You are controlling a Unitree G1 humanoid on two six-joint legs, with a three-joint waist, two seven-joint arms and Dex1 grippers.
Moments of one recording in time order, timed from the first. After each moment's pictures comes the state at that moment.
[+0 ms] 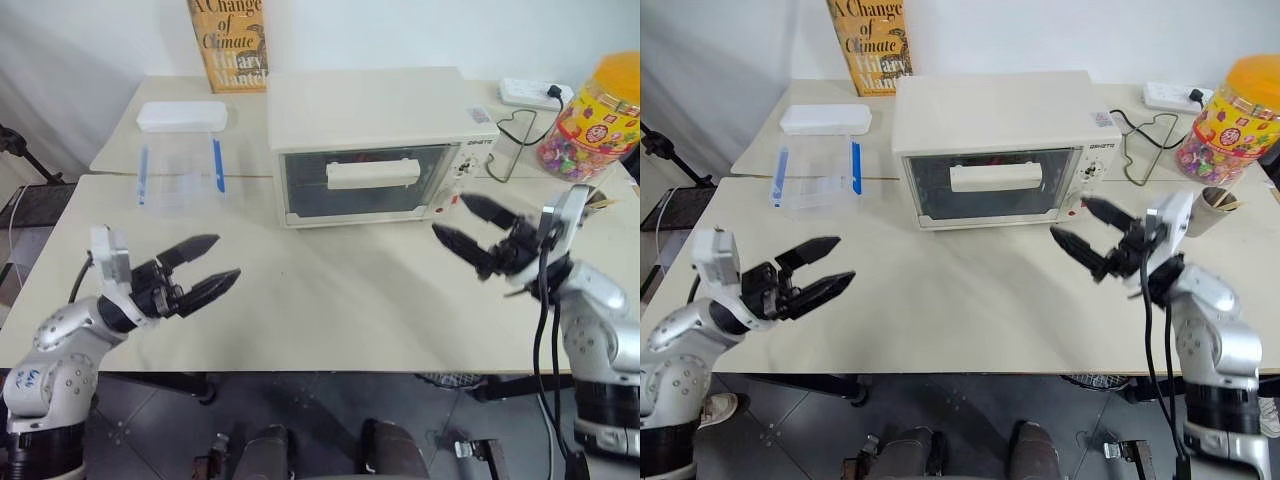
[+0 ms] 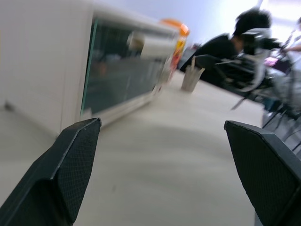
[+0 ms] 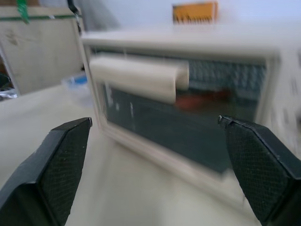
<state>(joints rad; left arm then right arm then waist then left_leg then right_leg) -0.14 0.64 0.38 -0.26 -0.91 0.48 -0.90 -0.46 -0.61 -0.26 0.00 0.70 0.34 0.92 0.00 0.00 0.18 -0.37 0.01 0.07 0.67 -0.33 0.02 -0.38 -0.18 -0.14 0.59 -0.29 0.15</state>
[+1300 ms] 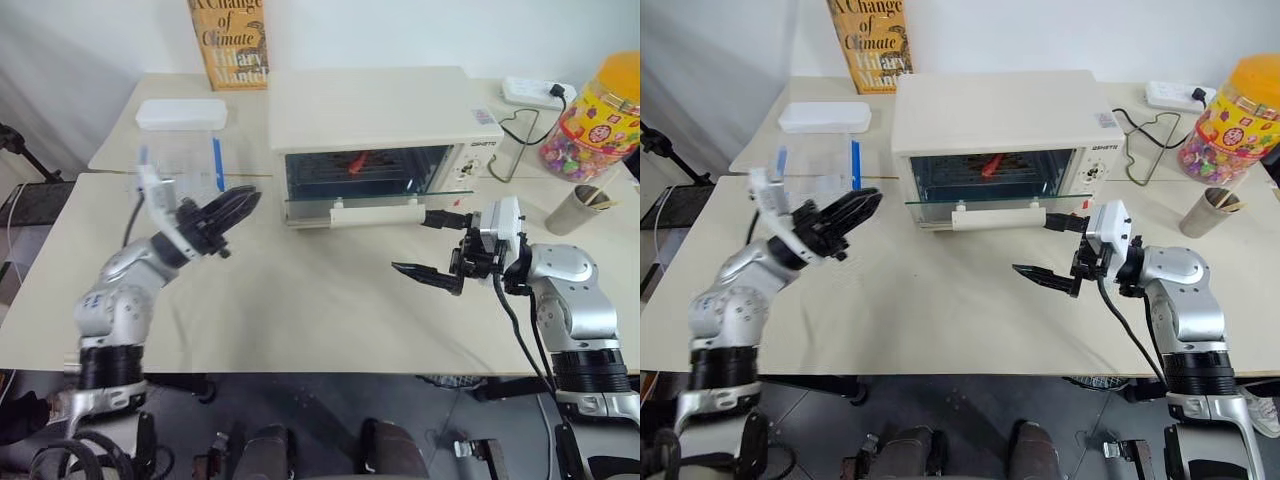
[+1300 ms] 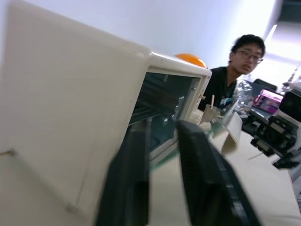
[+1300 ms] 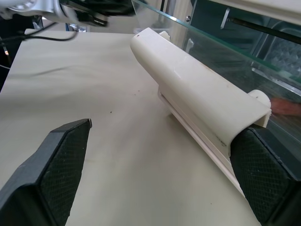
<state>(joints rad) -0.57 0.43 0.19 0.11 -0.72 0.42 -0.80 -0.47 -0.61 -0.09 0.08 0.46 0.07 1.23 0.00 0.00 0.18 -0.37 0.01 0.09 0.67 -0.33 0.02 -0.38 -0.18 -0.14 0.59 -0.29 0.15</state>
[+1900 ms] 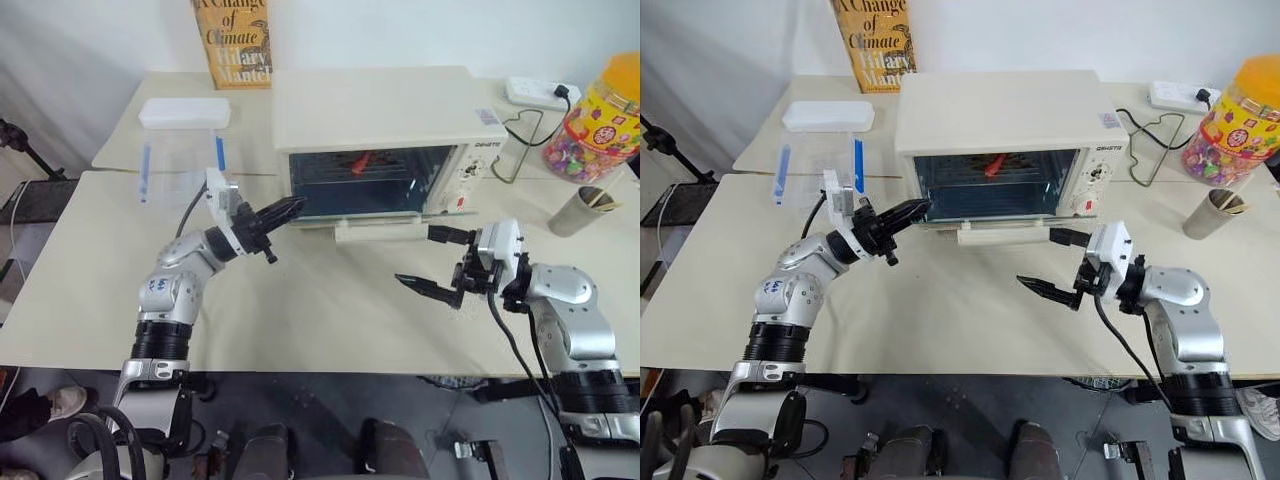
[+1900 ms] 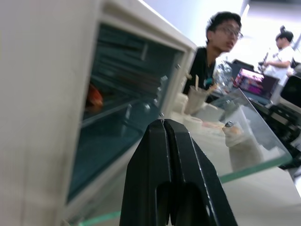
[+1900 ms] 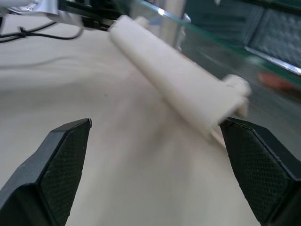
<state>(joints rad) -0.62 0.35 0.08 0.26 -0.56 0.30 -0.93 -0.29 -0.61 -0.13 0.00 0.44 0.02 1.12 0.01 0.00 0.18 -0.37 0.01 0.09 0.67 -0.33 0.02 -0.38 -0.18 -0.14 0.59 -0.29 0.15</state>
